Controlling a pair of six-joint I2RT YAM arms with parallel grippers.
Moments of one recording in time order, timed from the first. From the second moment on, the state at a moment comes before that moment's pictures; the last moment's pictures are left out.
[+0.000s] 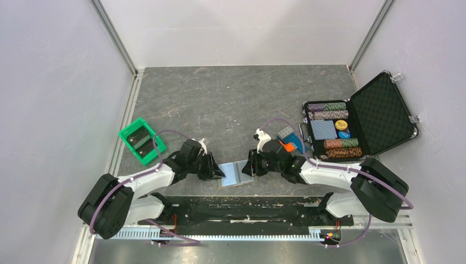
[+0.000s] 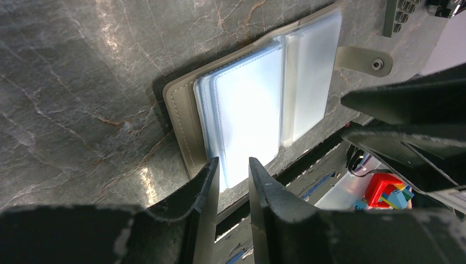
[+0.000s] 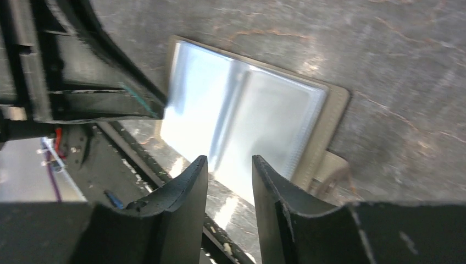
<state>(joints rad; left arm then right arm) -0.58 1.18 0.35 -0.04 0.40 -0.85 0.90 1.34 0.51 0.21 -0.15 0.65</state>
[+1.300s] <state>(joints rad) -0.58 1.20 0.34 -0.01 0.39 -0.85 0.89 1.40 0.52 0.14 -0.07 0.60</state>
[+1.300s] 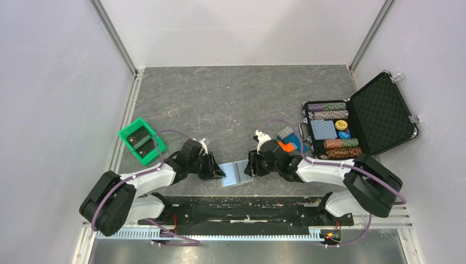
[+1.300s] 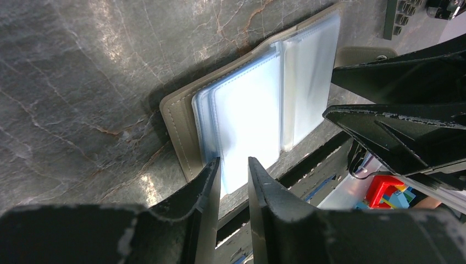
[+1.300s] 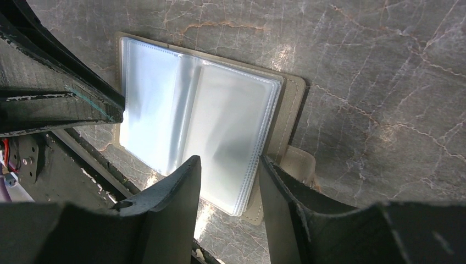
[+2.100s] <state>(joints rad) -0.58 1.18 0.32 0.01 0.39 -0.85 0.88 1.43 0.51 0.18 -0.11 0.61</state>
